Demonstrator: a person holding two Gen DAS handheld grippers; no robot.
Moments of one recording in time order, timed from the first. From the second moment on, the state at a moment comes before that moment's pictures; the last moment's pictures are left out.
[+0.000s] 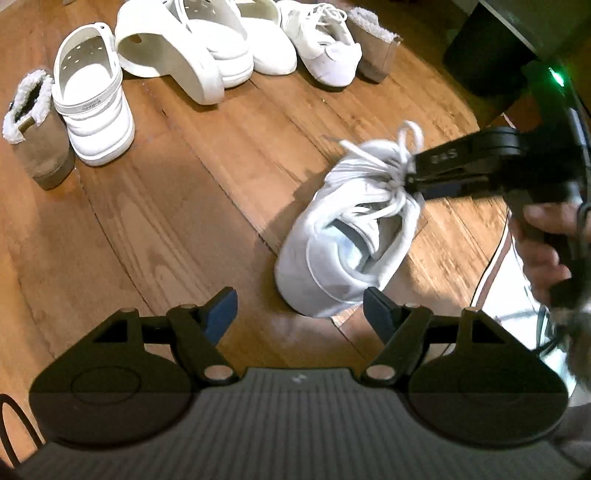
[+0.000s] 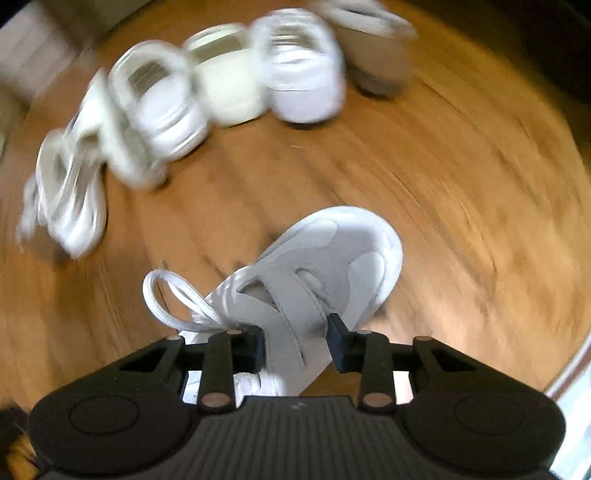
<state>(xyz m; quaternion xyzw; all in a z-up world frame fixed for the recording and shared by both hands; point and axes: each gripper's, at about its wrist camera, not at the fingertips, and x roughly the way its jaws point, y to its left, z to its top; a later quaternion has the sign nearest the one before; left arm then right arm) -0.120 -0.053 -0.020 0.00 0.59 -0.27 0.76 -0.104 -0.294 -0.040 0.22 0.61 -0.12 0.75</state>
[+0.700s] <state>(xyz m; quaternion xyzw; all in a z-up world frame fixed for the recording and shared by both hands) -0.103 -0.052 -0.055 -0.04 0.63 -0.27 0.73 -0.131 -0.242 -0.018 0.13 0.59 -0.11 0.79</state>
